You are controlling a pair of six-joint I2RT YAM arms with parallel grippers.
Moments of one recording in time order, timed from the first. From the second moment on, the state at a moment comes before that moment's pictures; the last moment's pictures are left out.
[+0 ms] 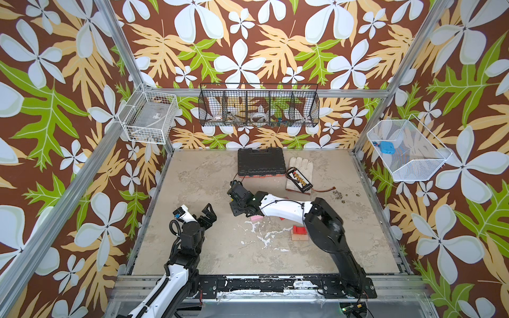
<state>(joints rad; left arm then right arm) -0.20 0.67 0.04 0.34 -0.29 -0.77 0.98 2.10 1.58 -0.39 0.20 0.43</state>
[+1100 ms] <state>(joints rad) -0.20 0.75 0.06 0.34 -0.29 -0.77 1.26 1.56 0.66 -0.09 0.34 0.52</state>
